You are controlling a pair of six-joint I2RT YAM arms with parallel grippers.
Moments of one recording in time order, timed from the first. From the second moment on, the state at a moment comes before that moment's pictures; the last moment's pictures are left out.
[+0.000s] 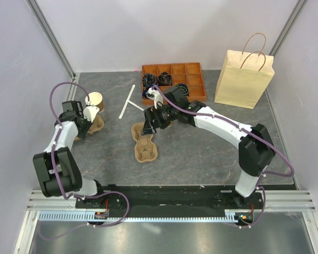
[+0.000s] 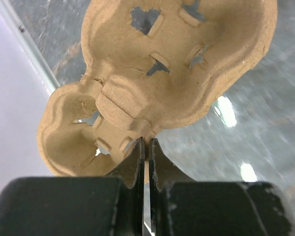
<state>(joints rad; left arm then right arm) 0.27 1.39 0.91 -0.56 0.00 0.77 0.75 1.77 1.43 -0.35 -0.55 0.31</state>
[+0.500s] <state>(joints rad) 0.28 1.47 0.89 -0.49 0.01 0.80 0.65 1.60 1.45 -0.53 -0.60 0.14</state>
